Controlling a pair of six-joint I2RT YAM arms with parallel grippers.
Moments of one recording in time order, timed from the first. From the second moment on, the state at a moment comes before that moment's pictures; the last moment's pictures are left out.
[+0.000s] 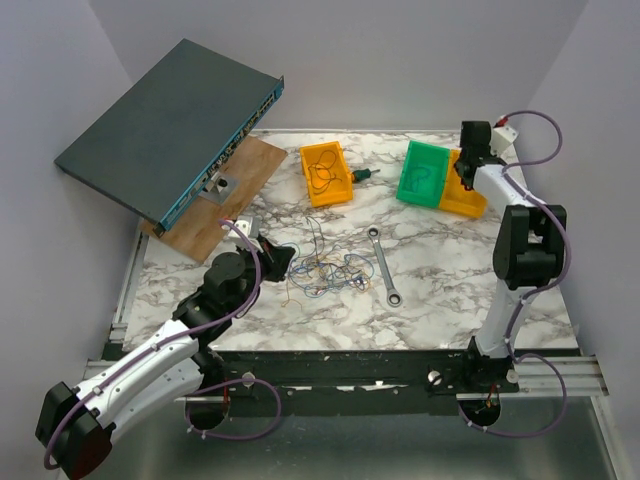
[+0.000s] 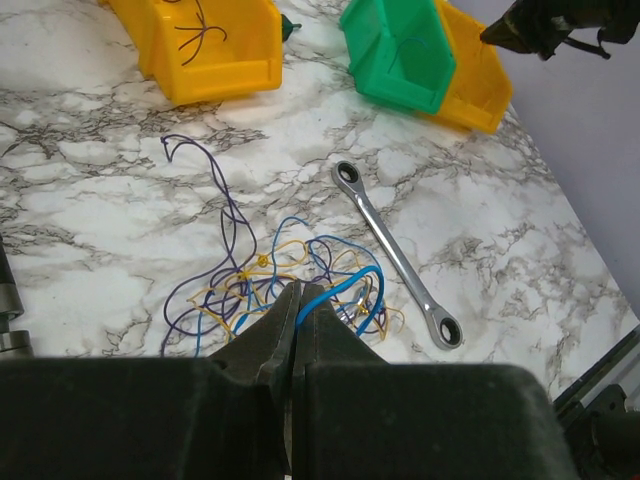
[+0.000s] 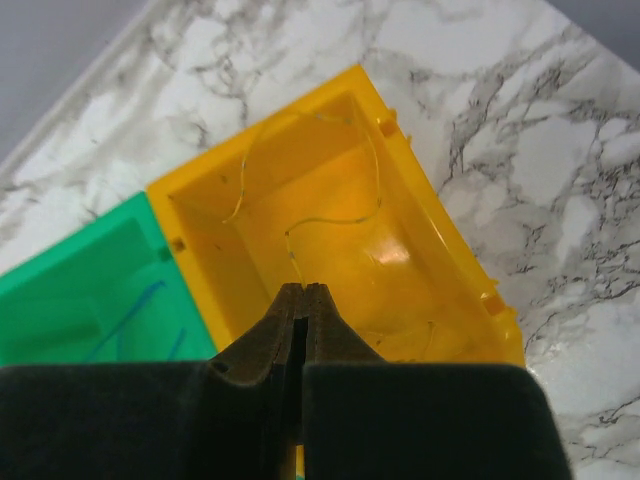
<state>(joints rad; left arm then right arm) -0.70 0.70 0.40 0.14 -0.15 -0.55 0.01 1.94 1.53 -0.23 0.52 0.60</state>
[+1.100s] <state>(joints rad) -0.74 0.73 0.46 0.13 -0.14 -0.49 0.01 1.62 1.23 -0.33 0.40 0.58</state>
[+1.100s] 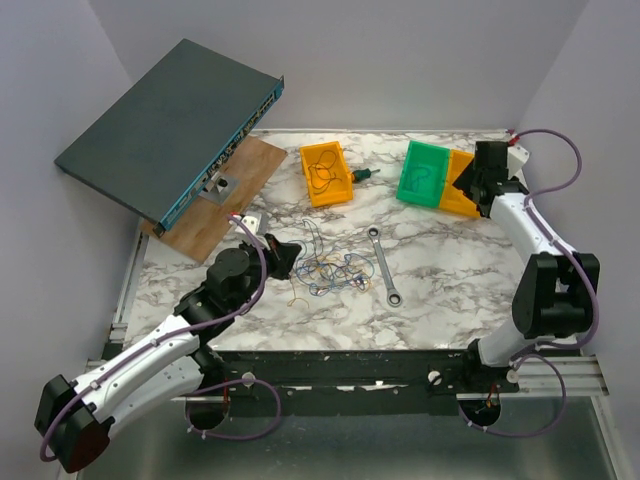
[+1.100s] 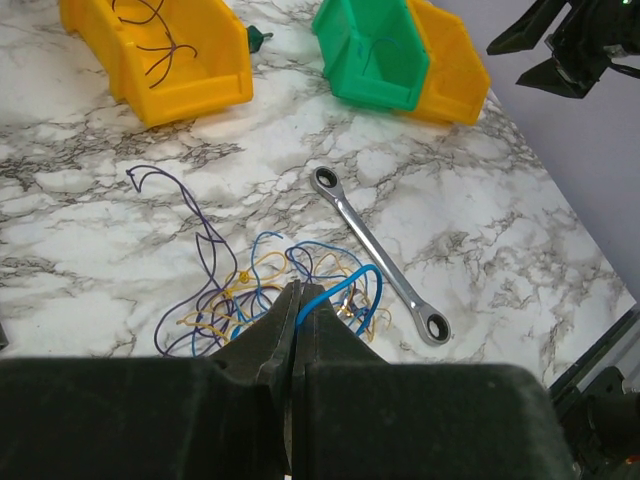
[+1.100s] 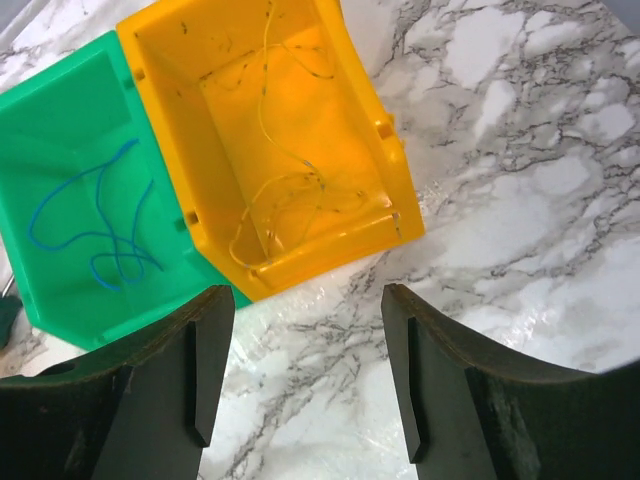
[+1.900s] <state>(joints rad) -0.83 0.82 0.59 0.07 -0.15 -0.43 0.34 1.31 0.95 -0.09 -0.07 0.54</state>
